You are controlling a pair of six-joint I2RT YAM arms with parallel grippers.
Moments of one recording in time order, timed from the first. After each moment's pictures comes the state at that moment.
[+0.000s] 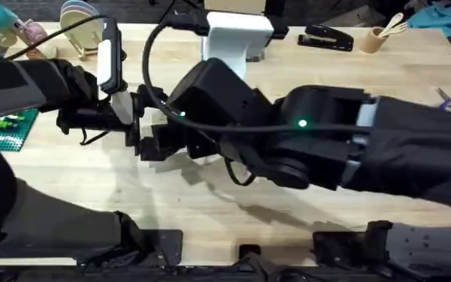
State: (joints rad) left arm 0.35 1.65 0.87 -0.95 1.00 1.77; right arm 1.11 1.51 1.16 -0.51 0.29 0.79
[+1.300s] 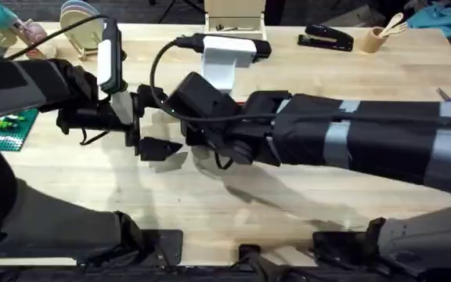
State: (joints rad) left arm 0.35 1.65 0.87 -0.95 1.00 1.77; right arm 1.04 1.73 1.16 -0.37 0.34 0.85
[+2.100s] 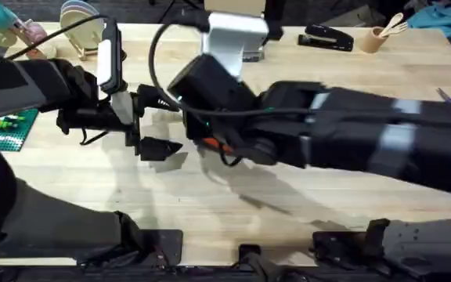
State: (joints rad) left arm 0.35 1.65 0.87 -0.95 1.00 1.77; right arm 1.04 1.62 1.16 -0.38 0.34 0.78
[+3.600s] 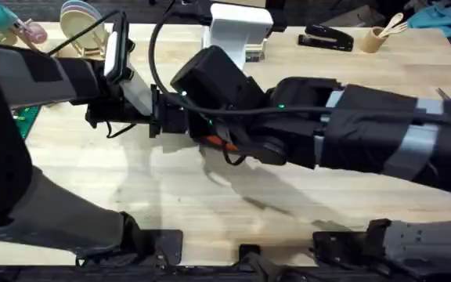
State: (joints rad) left arm 0.19 1.71 0.88 -0.78 1.23 1.62; right arm 1.04 1.58 1.16 -0.39 0.34 0.74
